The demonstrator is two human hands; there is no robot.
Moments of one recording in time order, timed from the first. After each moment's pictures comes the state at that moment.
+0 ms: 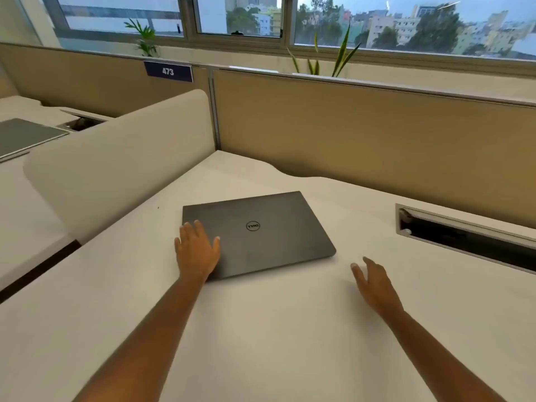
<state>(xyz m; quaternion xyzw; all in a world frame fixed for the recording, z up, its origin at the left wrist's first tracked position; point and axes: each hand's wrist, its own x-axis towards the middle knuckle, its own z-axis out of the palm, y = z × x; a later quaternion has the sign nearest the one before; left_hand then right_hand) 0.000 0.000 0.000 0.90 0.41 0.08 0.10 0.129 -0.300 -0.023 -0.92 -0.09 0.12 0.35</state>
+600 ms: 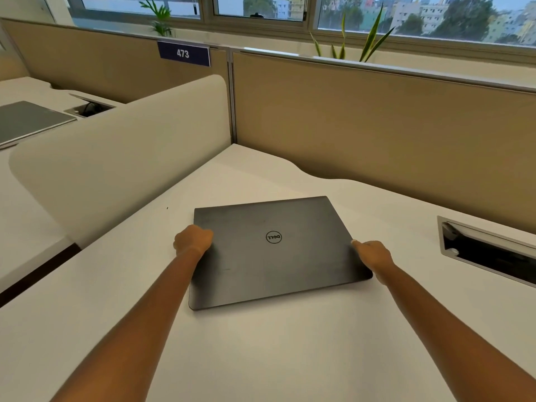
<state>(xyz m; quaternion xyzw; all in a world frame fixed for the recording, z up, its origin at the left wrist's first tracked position) 0.040 0.091 -0.004 0.75 0.56 0.07 0.36 0.212 -0.188 -0.012 -0.91 0.00 0.19 0.38</state>
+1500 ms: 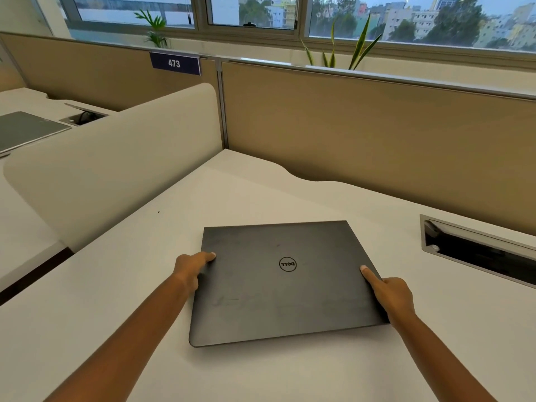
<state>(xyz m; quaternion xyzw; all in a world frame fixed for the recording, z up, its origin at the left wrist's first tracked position) 0.015 0.039 -0.003 0.55 0.57 0.11 0.60 0.188 -0.264 -0.052 -0.89 0.05 0.12 0.44</state>
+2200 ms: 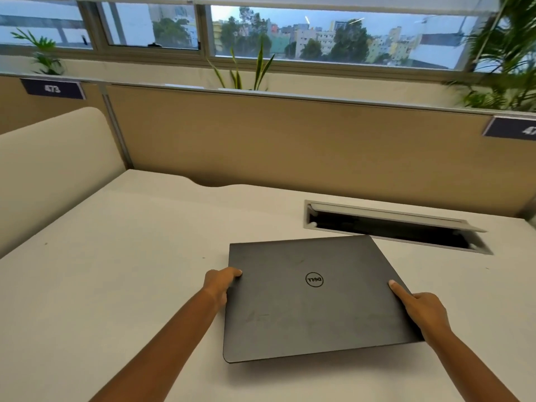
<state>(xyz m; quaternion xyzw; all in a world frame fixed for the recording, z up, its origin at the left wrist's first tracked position) 0.090 -0.190 0.006 0.59 0.45 -0.02 0.67 0.164 -0.540 -0.023 -0.88 0.19 0.03 0.43</state>
